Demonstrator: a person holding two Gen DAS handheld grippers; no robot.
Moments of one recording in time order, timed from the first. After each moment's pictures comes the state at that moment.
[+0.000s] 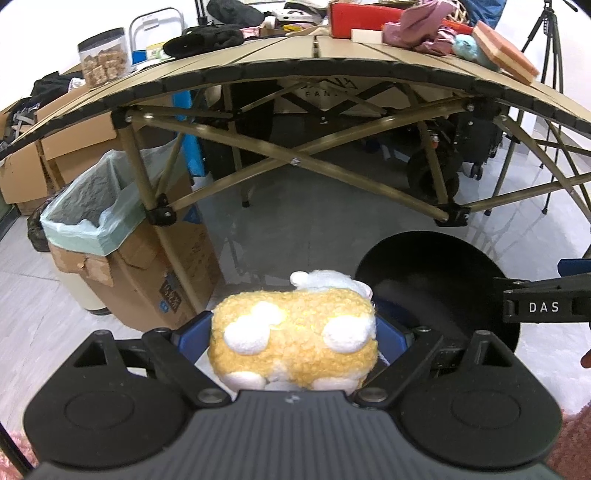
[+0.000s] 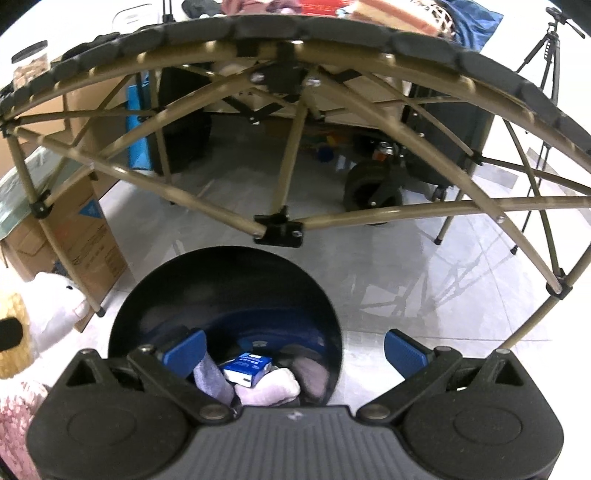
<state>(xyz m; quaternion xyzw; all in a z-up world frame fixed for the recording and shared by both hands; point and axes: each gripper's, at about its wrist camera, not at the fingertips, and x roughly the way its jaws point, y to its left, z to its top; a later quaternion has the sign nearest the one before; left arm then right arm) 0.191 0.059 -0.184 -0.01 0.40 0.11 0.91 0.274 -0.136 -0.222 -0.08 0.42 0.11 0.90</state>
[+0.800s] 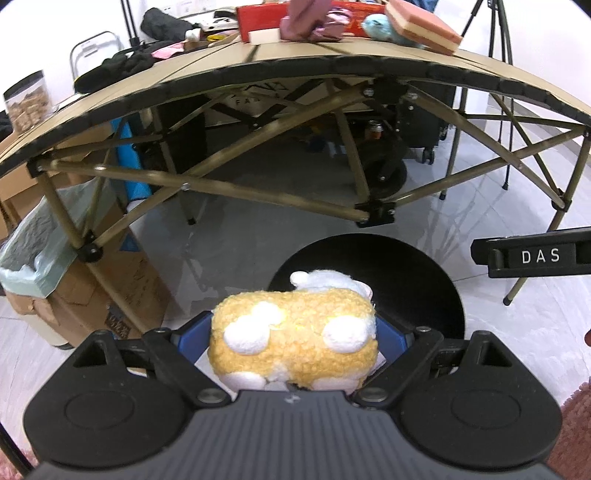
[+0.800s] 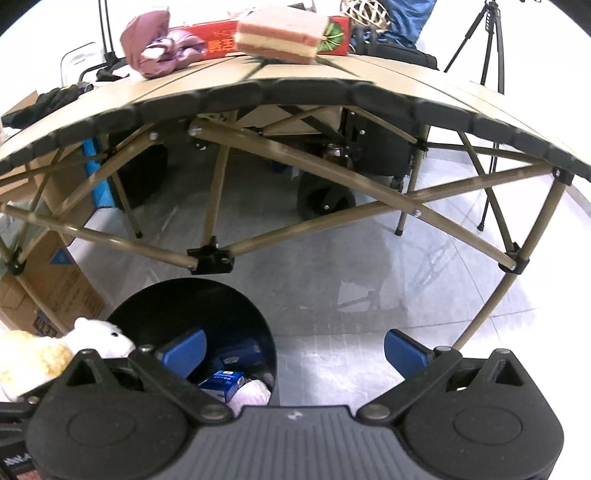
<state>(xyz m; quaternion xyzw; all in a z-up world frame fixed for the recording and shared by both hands) 0.222 -0.011 -0.189 0.03 0.40 0.04 0.91 0.279 -0.194 -0.196 -0.02 0.42 0.05 0.91</state>
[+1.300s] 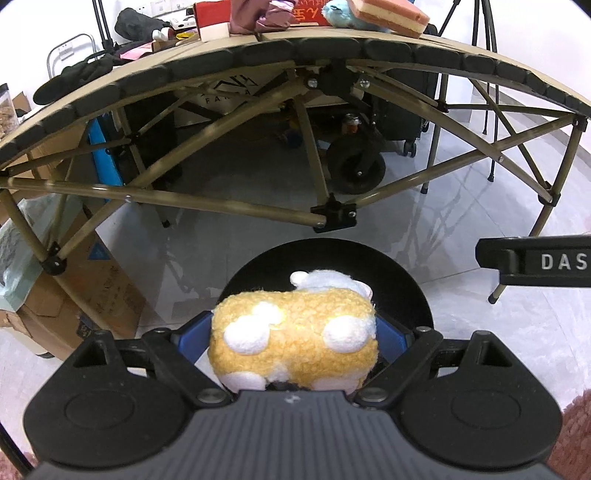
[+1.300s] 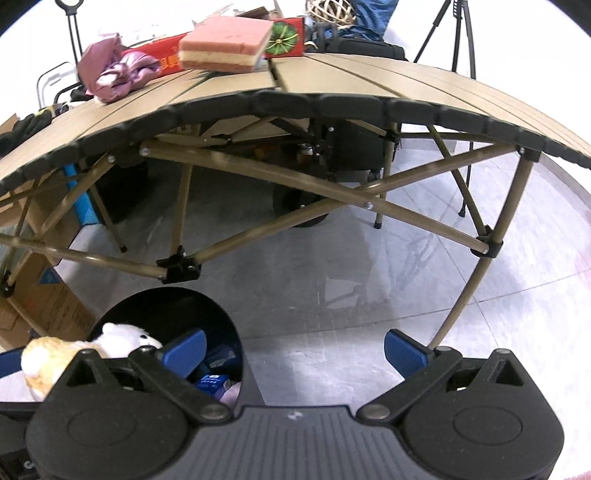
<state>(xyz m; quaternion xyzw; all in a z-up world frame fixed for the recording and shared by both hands) 0.250 -0.046 -0.201 0.04 0.42 0.02 0.91 0.279 -0.227 -0.192 0.02 0.42 0.02 0.91</state>
